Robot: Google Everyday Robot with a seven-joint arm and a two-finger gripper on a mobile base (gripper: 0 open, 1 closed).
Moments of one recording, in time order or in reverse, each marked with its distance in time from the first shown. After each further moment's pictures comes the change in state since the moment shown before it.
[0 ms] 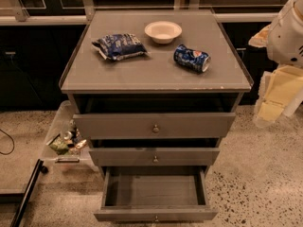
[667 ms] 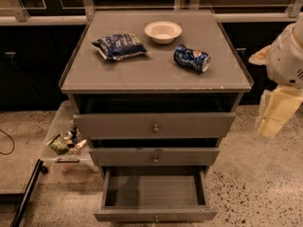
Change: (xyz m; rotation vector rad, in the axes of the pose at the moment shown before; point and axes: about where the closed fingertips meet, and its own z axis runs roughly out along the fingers) arm 0.017 0.012 0.031 -0.036 -0.018 0.014
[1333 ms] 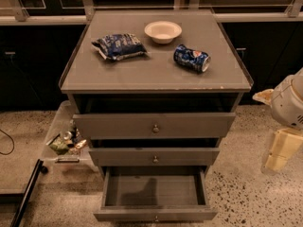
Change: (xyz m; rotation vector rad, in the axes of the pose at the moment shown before) arm 0.062 0.028 0.071 -0.083 0.014 0.017
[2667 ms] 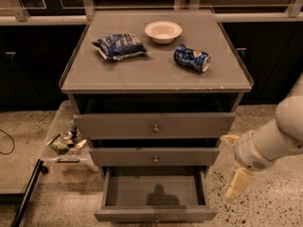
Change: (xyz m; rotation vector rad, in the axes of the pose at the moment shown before) arm 0.001 0.024 0.171 -0.123 -0.235 0.048
